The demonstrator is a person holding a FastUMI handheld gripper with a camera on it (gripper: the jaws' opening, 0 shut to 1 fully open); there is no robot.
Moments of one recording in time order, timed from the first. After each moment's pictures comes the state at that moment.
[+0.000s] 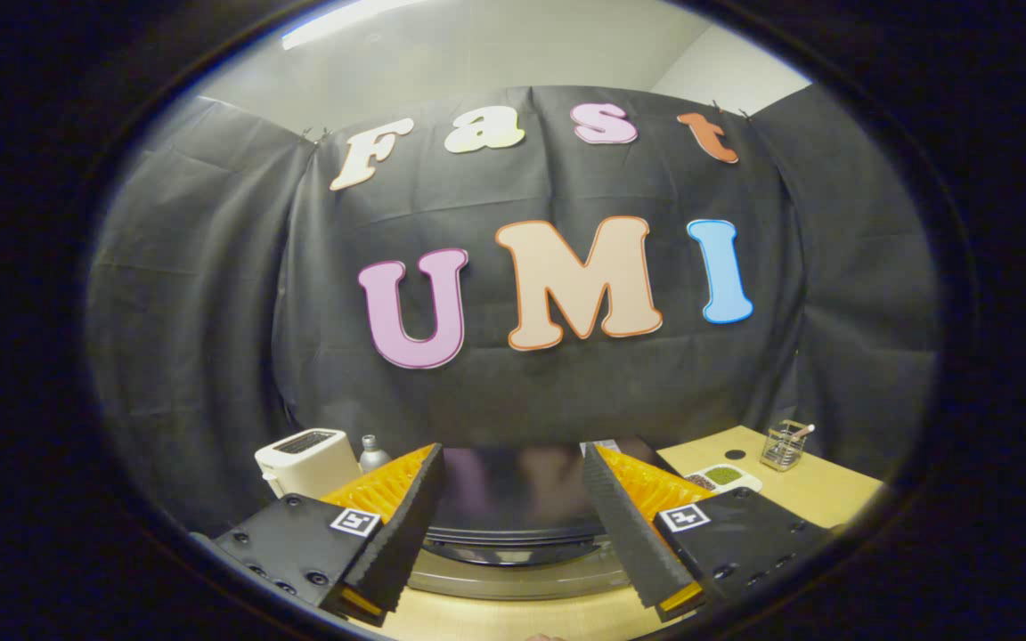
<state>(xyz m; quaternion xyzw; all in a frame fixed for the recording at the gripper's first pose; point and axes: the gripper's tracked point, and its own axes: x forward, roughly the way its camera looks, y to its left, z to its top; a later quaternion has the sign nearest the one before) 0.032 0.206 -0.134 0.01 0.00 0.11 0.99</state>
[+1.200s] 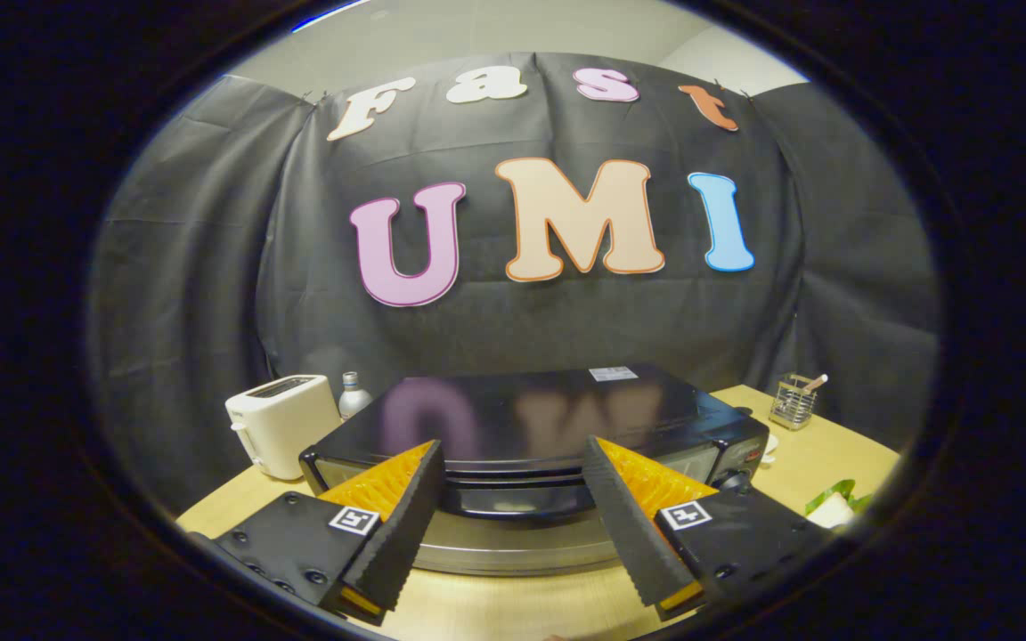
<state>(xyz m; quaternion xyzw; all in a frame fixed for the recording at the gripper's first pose) 0.043 0.212 -0.225 0.00 0.05 0.09 0.99</state>
